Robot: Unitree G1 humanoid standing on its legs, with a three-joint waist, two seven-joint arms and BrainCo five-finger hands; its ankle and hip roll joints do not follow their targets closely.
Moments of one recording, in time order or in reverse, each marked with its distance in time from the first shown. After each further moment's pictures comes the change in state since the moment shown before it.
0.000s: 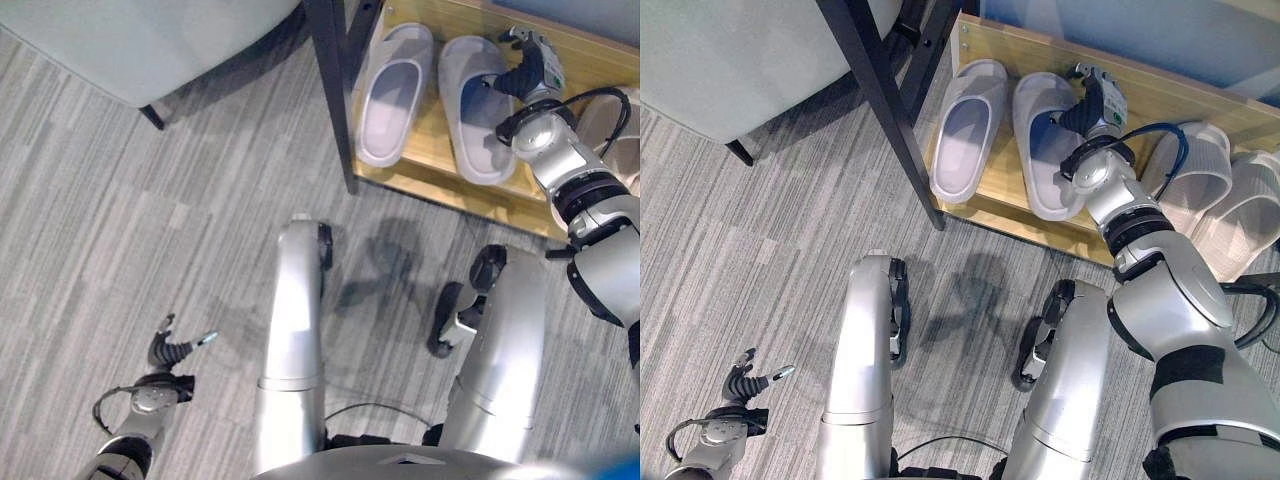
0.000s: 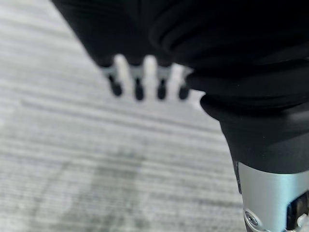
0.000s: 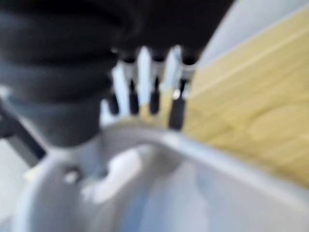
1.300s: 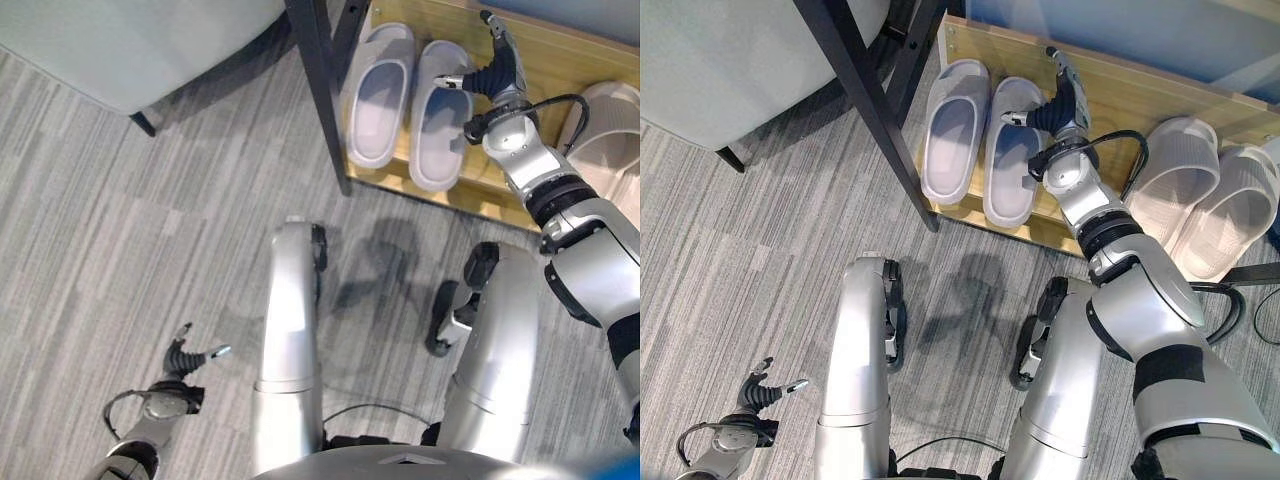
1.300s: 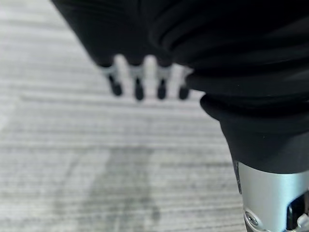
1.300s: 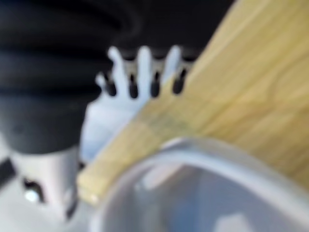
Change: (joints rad) left arm -0.006 -0.028 -0.068 0.038 0.079 0.009 -0.001; right arm 0.058 0.088 -0.127 -0.097 0.274 -0.098 0.008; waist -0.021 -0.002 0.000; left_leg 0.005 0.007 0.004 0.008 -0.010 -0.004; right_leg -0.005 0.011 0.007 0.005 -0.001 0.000
